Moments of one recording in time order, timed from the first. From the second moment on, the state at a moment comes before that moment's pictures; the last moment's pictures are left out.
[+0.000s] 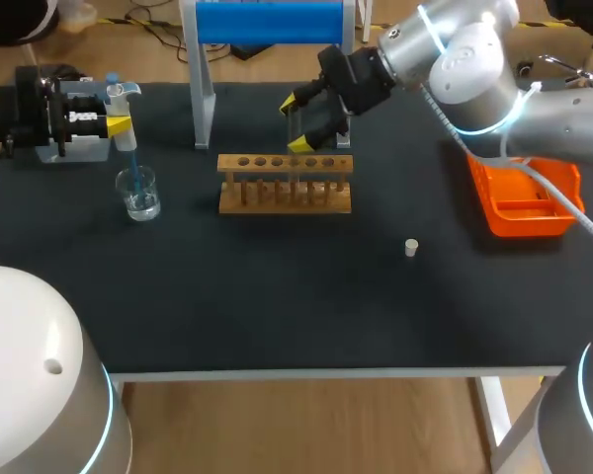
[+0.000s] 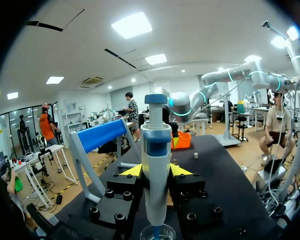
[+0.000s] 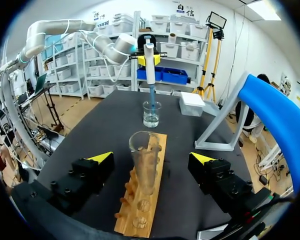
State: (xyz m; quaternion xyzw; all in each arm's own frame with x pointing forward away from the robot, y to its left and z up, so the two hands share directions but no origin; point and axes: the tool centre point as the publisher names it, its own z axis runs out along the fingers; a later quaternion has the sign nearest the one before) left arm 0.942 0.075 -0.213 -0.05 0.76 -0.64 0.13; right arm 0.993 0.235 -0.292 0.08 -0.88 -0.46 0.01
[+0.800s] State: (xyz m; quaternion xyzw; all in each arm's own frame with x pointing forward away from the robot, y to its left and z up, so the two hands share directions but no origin) left arm 0.942 0.075 -0.213 -0.05 0.76 -0.64 0.13; right arm 0.991 0.235 -0.299 0.08 -0.89 -0.46 -0.02
